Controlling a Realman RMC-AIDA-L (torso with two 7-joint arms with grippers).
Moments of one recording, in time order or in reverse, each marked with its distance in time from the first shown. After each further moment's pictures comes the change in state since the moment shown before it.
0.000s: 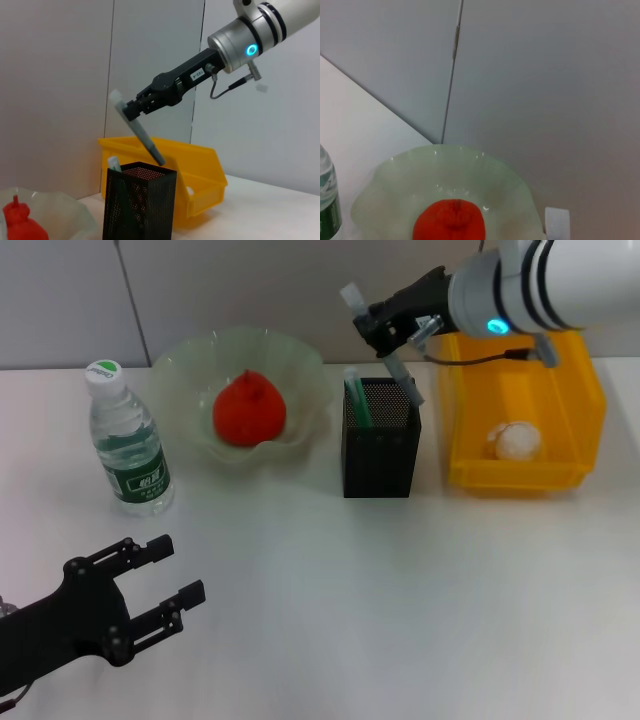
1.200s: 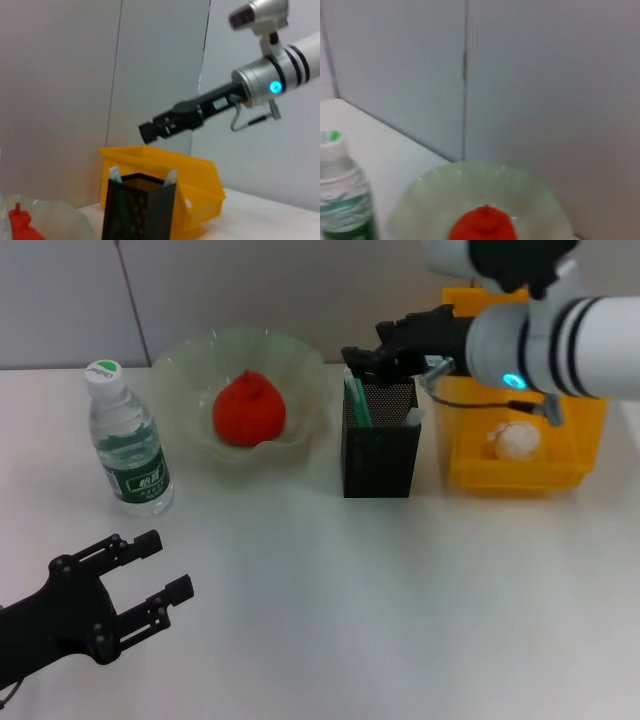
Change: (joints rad) left arm 0.004 0.010 -0.028 -0.011 -0.001 0.042 -0.026; right arm -0.222 -0.002 -0.072 -0.111 0.198 0.130 -0.072
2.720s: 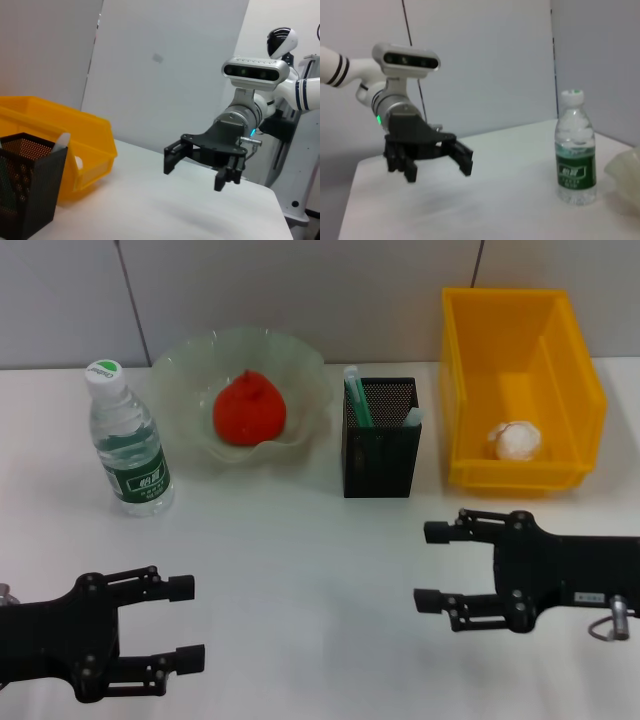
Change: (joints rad) left arm -0.152 0.073 -0.173 0.063 0.435 0.219 -0.293; right arm -0.197 -0.033 0.528 0.543 0.726 -0.835 -1.327
